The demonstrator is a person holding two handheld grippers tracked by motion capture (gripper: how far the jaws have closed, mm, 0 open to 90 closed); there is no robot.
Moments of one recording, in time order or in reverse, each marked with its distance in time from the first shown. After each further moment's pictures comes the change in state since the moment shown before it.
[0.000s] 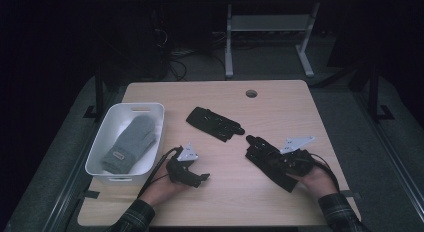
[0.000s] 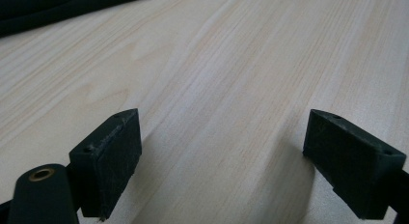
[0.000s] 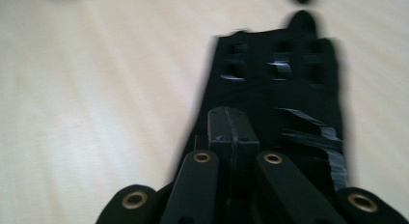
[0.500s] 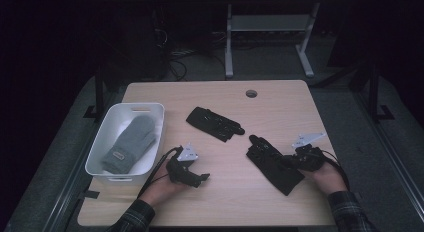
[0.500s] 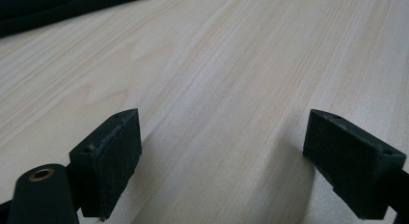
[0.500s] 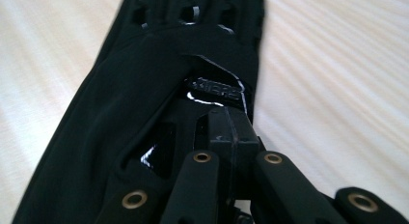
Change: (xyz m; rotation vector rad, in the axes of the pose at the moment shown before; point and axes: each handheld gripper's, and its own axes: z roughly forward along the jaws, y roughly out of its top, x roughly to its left) left arm 0.000 0.000 0.000 0.001 0.002 0.005; right arm -0.031 -0.026 -0.001 0.061 -0.058 0.091
